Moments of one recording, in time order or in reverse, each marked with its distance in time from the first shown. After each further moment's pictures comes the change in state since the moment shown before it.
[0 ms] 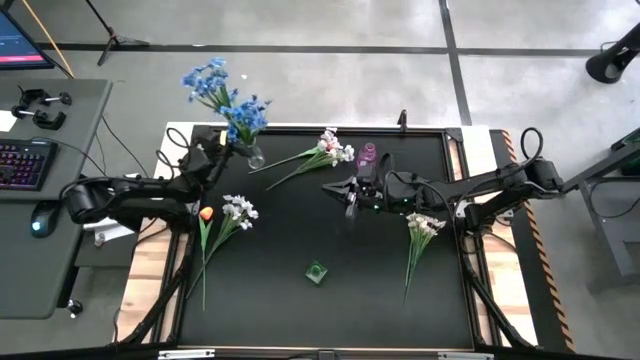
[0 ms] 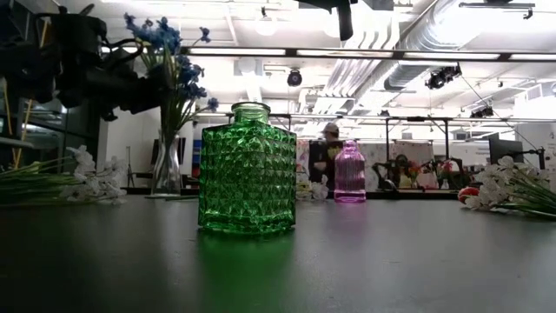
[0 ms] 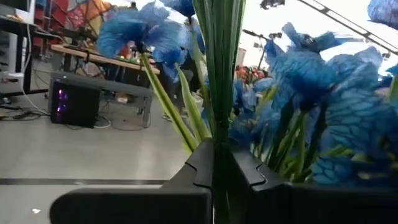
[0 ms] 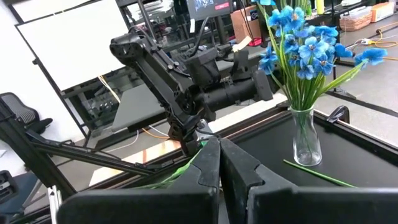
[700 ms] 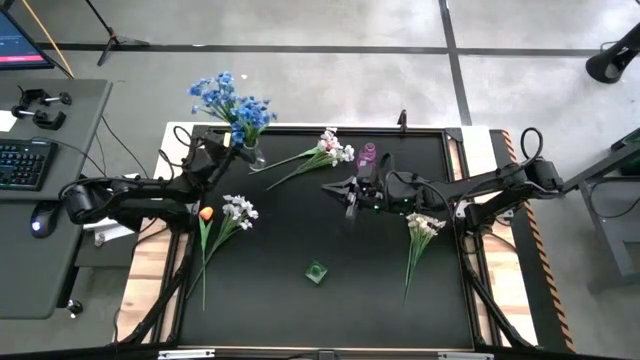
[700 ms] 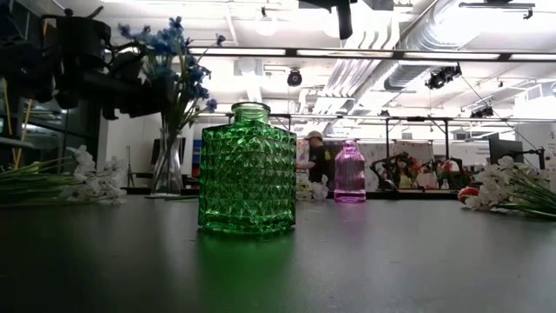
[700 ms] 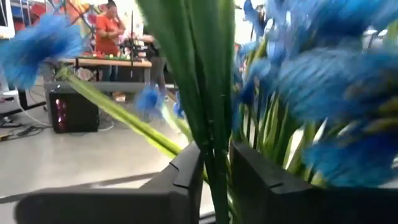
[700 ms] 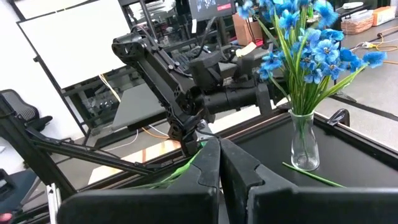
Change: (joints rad) left arm -0.013 -0.013 0.000 -0.094 0.045 0.131; right arm 0.000 0.000 0.000 0.007 -0.005 -0.018
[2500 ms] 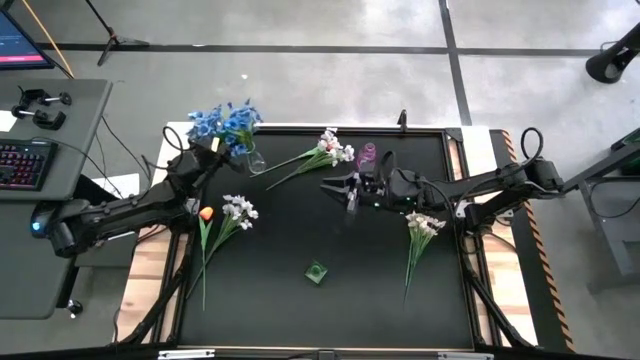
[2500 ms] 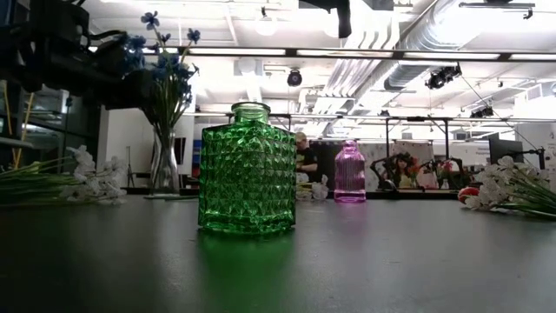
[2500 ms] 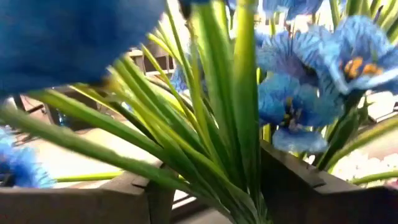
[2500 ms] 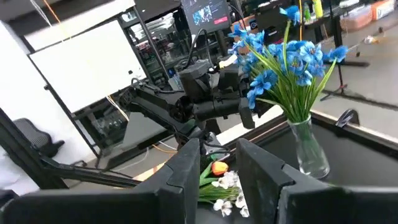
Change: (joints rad) left arm 0.002 -0.508 0.000 -0.592 0.052 0.081; right arm -0.010 0.000 0.000 0.048 0.011 0.108
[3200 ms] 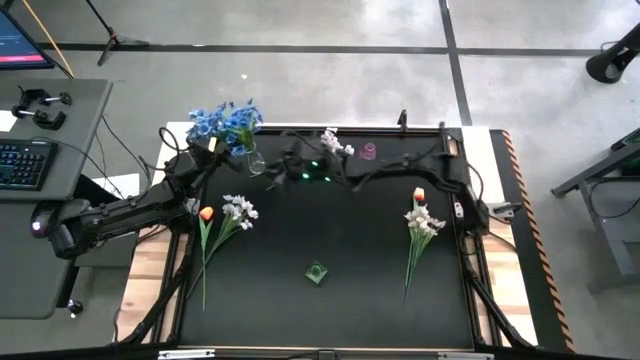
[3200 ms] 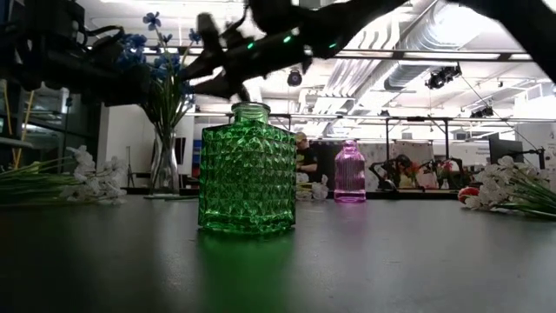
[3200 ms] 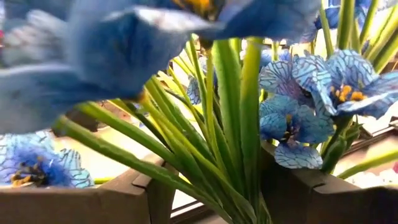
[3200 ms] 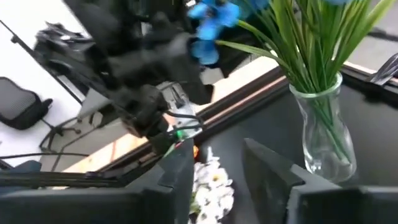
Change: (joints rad) left arm 0.000 -0.029 0.000 0.010 -0.005 -0.020; right arm -0.273 0.727 0.676 -0.186 -0.391 0.023
